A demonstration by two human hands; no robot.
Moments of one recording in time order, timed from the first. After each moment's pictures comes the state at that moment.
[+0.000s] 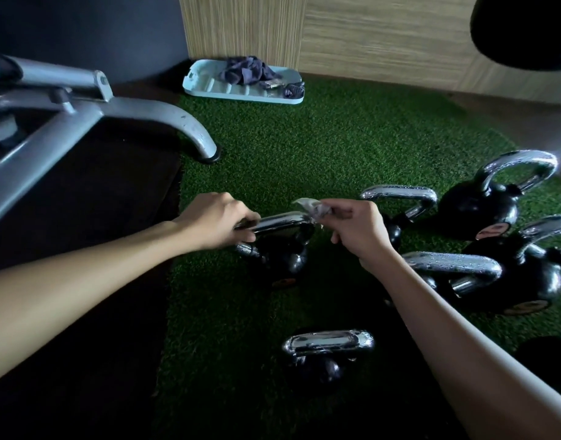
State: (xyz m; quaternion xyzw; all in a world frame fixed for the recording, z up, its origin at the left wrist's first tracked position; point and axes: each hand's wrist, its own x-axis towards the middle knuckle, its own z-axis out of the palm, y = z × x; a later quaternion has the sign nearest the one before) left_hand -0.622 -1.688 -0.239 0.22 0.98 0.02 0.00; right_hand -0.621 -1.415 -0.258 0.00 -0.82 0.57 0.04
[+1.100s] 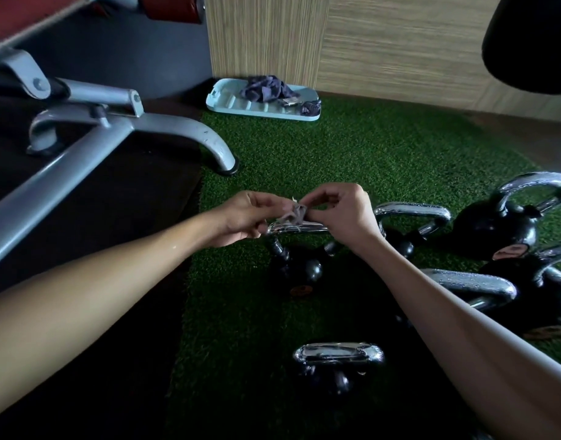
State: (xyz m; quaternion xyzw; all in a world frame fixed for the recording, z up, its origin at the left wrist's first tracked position) left_hand -0.632 -1.676 -0.233 0.07 0.71 0.67 0.20; right_hand -0.633 -1.455 -0.214 0.19 -0.84 0.51 0.09
